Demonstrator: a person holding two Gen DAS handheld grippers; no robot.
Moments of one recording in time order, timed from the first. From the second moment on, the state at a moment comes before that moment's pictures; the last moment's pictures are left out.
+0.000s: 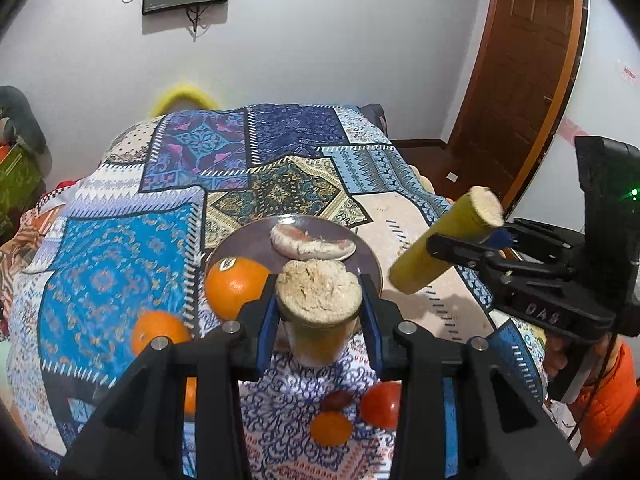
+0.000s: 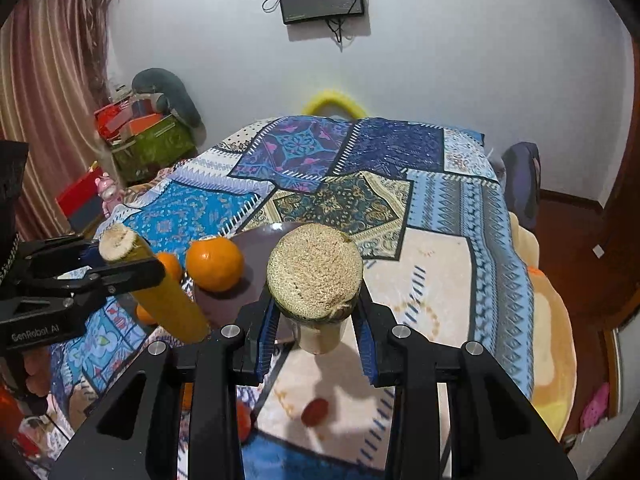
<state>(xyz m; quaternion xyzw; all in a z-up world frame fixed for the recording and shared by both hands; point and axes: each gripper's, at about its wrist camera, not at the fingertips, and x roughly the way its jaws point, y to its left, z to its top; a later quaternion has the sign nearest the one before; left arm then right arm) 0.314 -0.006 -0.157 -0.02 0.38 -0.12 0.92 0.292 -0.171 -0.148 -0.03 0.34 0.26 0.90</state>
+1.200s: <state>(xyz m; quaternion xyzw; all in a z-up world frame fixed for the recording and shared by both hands) 0.393 0.015 -0.197 -0.07 0.40 -0.07 0.91 0.358 -0.124 -0.191 -0.05 0.39 0.28 0.87</state>
